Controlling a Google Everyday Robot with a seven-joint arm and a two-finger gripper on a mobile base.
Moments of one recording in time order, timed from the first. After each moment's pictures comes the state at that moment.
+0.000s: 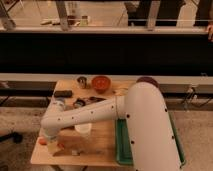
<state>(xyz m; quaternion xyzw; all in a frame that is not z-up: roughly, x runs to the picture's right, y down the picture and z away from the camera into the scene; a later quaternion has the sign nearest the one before) -0.320 0.271 0.776 -0.30 -0.29 -0.20 0.89</state>
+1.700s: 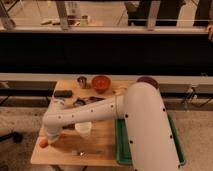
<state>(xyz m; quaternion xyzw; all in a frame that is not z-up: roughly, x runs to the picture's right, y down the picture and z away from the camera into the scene) -0.305 0.270 0.787 -0.32 -0.26 -0.19 0.89</state>
